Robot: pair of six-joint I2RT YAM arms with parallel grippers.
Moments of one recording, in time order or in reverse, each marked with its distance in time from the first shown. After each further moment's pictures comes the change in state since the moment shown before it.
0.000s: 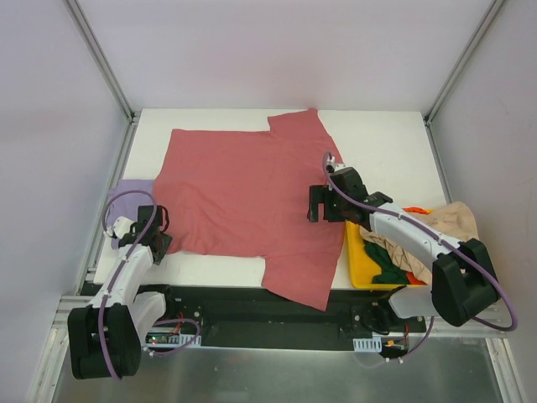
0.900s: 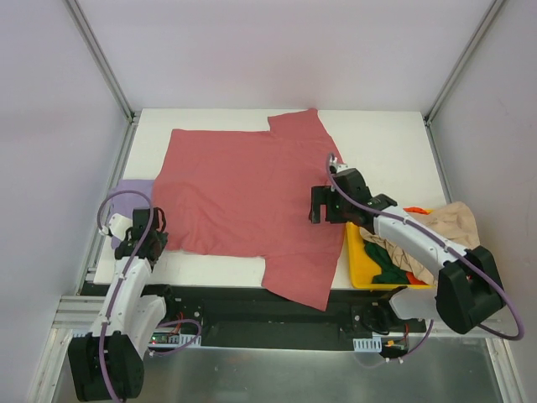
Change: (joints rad) left arm 0.000 -0.138 -0.008 0.020 -0.010 0.040; right arm 0.002 -0.034 -0.006 -0.021 0.000 -0.005
